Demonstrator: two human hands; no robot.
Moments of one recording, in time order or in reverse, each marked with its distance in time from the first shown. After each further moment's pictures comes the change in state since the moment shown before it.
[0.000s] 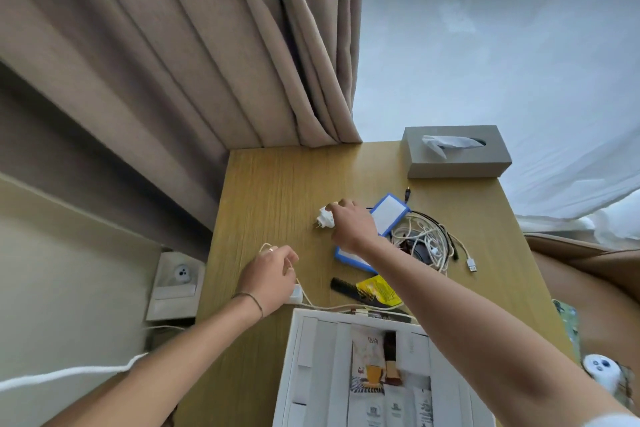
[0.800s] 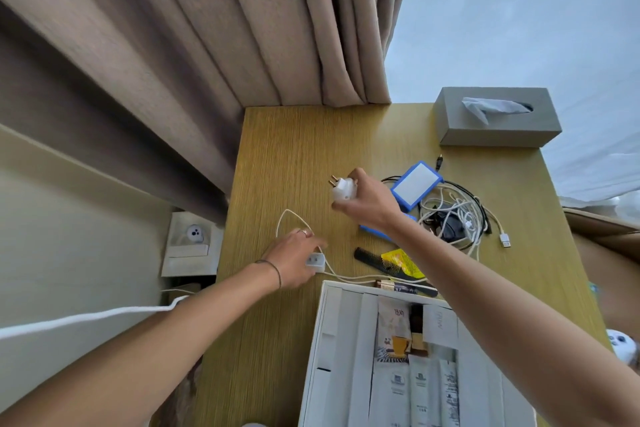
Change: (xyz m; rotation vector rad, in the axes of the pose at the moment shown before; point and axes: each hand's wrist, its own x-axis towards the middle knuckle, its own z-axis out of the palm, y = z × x) left_hand 0.012 -0.037 0.023 0.233 -0.305 0.243; right_hand -0.004 -0.018 0.015 0.433 0.019 0.072
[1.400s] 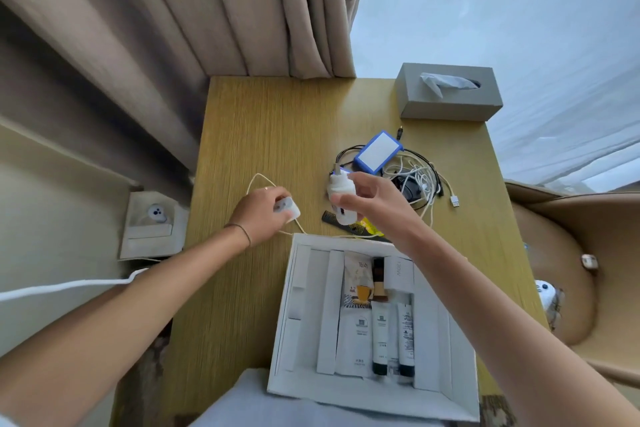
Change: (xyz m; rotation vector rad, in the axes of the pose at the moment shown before) left_hand -0.007 -0.001 0.006 -0.381 0.251 -0.064; right_hand -0.151 -0.029 -0.069 0.589 -0.137 0.115
